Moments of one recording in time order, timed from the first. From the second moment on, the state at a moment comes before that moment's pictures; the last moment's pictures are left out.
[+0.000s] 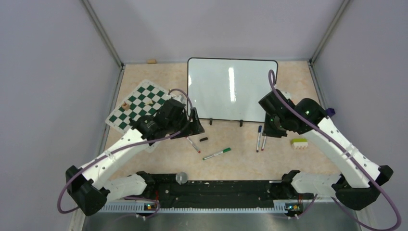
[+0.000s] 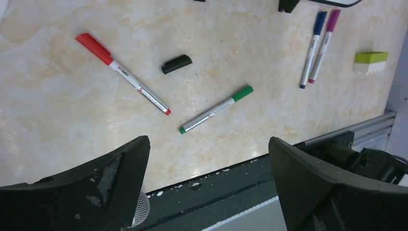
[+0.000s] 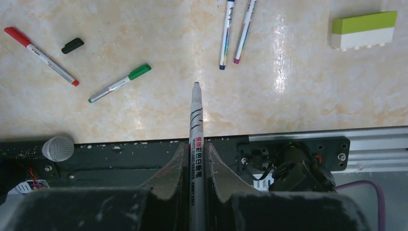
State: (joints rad) left arm -0.70 1.11 1.01 -0.74 0.03 -0.80; right arm 0.76 1.14 1.44 -1.45 0.29 0.83
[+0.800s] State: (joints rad) left arm -0.24 1.02 0.98 -0.55 0.28 -0.67; right arm 0.75 1.03 1.43 -1.27 0.18 0.60
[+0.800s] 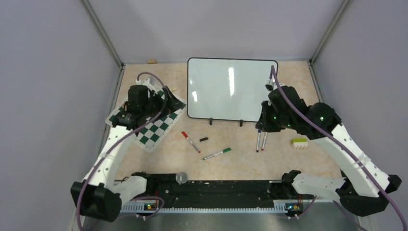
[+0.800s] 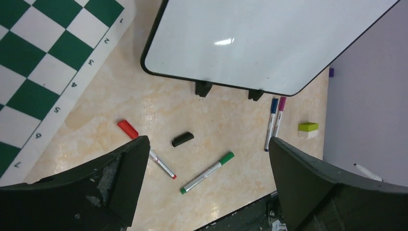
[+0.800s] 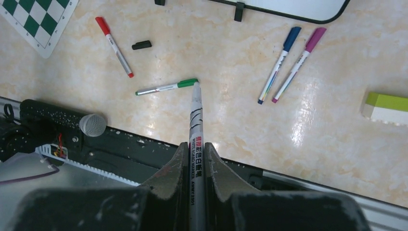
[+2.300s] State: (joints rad) left arm 0.24 1.72 1.20 -0.05 0.93 -0.58; right arm 0.70 1.44 1.68 -1.03 0.09 0.60
